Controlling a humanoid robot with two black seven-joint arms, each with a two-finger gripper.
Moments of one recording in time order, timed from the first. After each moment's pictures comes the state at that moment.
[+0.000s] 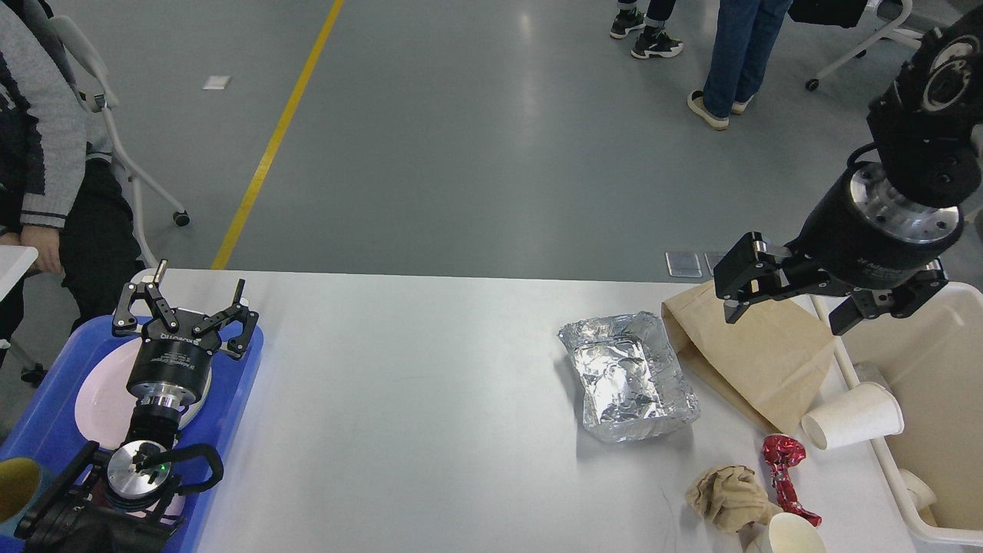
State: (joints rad) left arm -0.31 0.15 -1.44 -0.71 0.09 -0.60 -0.19; right arm 2.47 -0.31 -1.39 1.65 0.12 0.71 -0.22
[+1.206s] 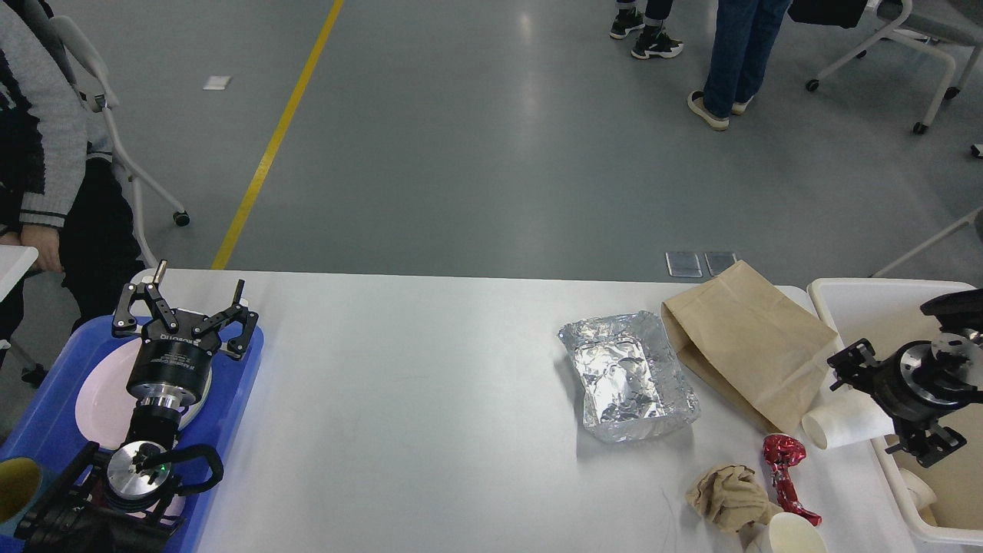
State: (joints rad) left arm -0.31 0.15 -1.44 -0.70 0.09 -0.59 -0.19; right arm 1.37 -0.54 -1.22 0.94 0.54 0.23 -0.31
